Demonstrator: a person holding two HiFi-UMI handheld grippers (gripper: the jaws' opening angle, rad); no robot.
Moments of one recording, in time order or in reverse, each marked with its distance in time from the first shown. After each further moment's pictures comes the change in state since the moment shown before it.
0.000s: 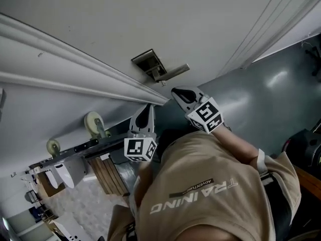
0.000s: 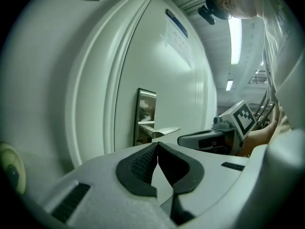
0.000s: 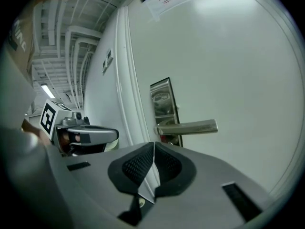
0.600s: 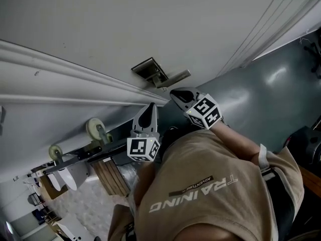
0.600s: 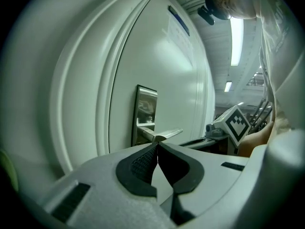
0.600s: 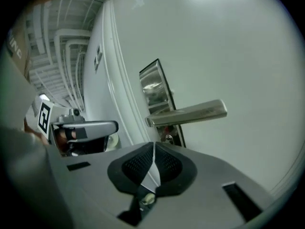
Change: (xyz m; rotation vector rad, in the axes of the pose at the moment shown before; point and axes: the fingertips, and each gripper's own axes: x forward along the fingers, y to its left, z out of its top) left arm 0.028 0.000 0.008 -0.015 0.015 -0.029; right arm 0.025 -0.018 -0.018 0.105 0.091 0.042
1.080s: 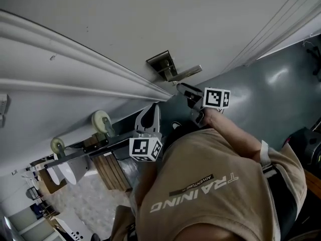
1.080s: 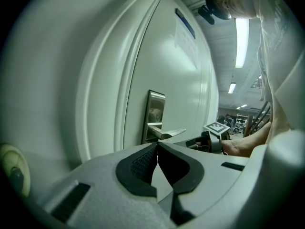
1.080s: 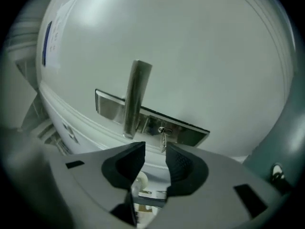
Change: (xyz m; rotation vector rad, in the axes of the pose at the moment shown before) left arm -0.035 0.023 -0.001 -0.043 0.014 0.025; right arm 0.021 -0.019 -0.019 0.915 -0.149 0.075
